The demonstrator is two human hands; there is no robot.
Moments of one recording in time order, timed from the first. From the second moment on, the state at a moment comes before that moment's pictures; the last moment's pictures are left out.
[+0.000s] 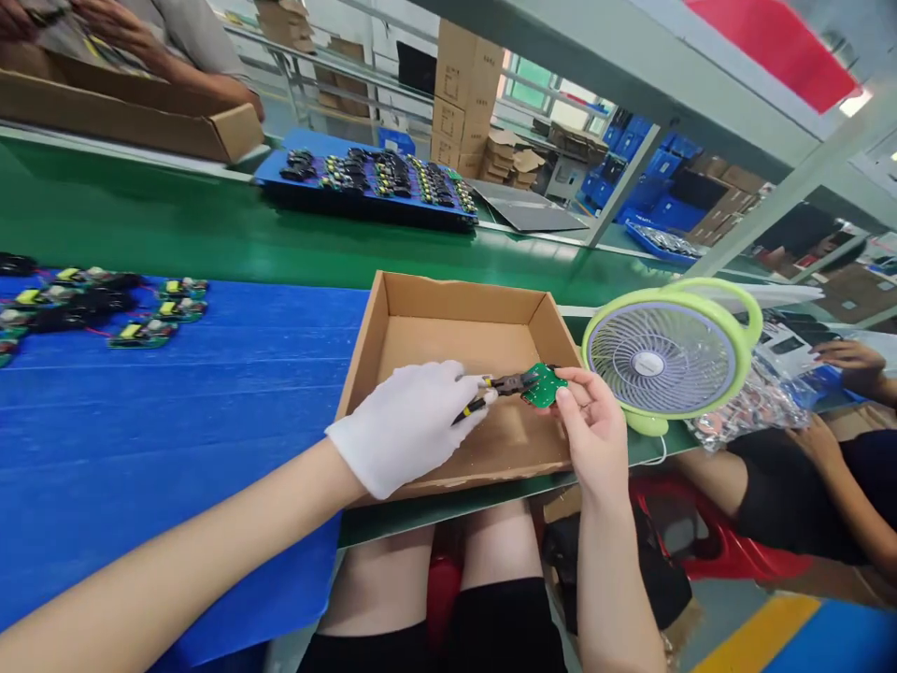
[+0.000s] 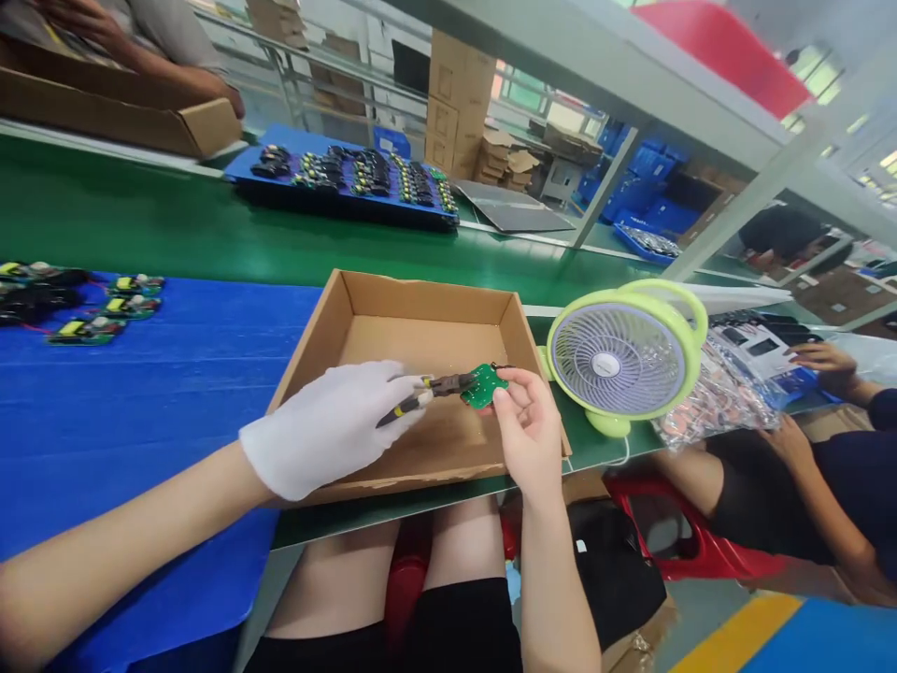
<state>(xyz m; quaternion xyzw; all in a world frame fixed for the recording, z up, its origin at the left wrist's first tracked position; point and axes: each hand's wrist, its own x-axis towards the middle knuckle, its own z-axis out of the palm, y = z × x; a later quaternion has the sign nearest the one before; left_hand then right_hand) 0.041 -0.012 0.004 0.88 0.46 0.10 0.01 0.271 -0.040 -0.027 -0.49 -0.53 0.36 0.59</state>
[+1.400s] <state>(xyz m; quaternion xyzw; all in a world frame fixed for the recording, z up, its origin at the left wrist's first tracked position) 0.025 -0.019 -0.013 0.90 0.33 0.22 -0.18 0.255 -0.055 -0.043 -0.51 -0.64 -0.06 0.57</state>
